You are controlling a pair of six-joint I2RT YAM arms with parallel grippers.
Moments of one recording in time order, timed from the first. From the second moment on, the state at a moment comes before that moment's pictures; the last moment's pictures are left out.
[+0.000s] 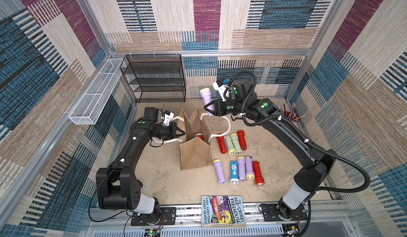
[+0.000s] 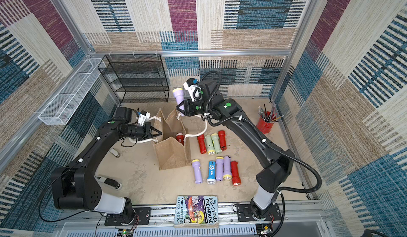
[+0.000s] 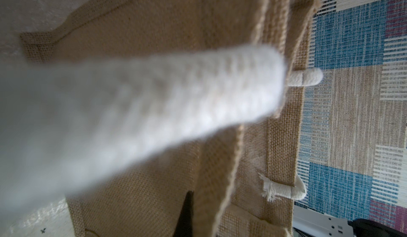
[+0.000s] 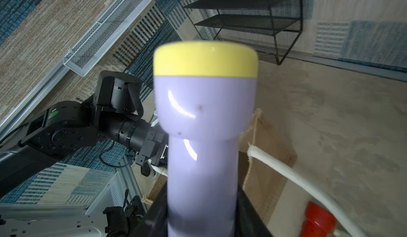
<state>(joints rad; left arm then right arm) -0.03 1.47 1.20 -0.80 0.83 -0.34 0.67 1.75 1.91 -0.66 -0.43 0.36</state>
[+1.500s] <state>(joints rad) -0.03 1.47 1.19 -0.77 0.87 -0.35 0.77 2.11 1.82 -0.88 -0.17 0.22</state>
